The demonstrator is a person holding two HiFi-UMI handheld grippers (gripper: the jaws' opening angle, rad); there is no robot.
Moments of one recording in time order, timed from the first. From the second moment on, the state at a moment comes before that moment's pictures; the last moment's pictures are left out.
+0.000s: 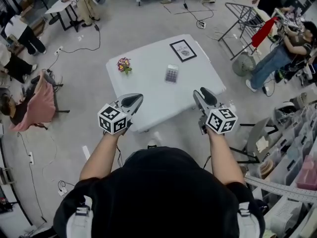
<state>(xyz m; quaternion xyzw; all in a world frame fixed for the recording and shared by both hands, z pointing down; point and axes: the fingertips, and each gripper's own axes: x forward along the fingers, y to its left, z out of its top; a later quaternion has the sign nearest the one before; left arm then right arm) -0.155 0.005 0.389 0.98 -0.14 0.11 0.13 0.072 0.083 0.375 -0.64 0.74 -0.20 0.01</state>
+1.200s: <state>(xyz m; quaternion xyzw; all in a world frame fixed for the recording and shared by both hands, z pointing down) -0.151 -0.069 0.408 0.97 -0.12 0.13 0.14 0.083 0.019 0.382 -0.65 0.73 -0.21 0.04</state>
